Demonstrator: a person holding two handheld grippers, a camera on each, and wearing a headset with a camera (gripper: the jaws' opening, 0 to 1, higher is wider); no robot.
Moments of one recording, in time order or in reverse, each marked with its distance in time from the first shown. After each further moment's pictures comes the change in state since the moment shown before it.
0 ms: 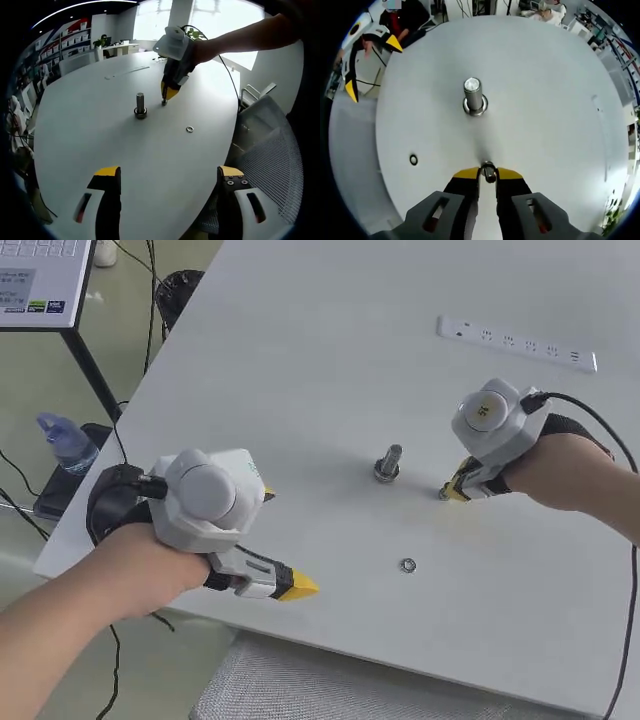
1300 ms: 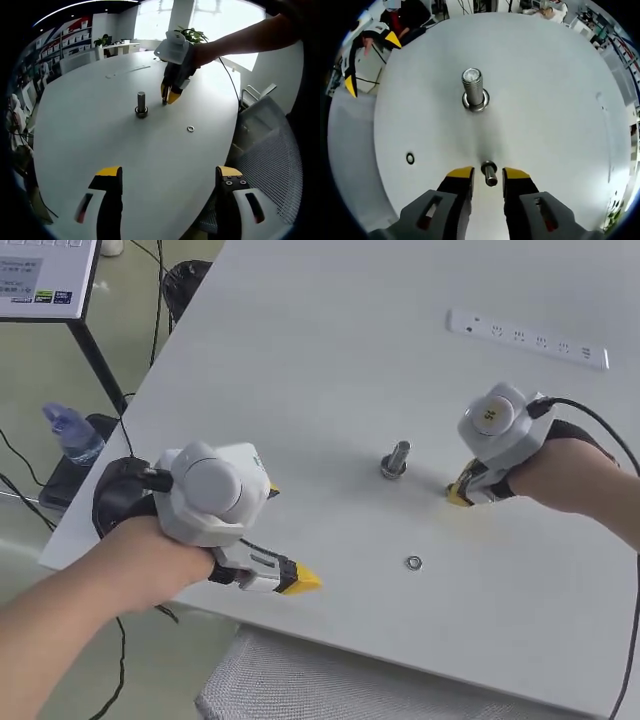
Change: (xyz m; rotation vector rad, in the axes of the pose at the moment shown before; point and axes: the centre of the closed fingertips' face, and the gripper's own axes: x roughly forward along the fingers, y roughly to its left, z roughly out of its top) left arm -0.001 0.001 -0.001 -0.009 -0.001 -0.001; right arm 0.010 0.003 -0.006 -0.009 0.007 0.016
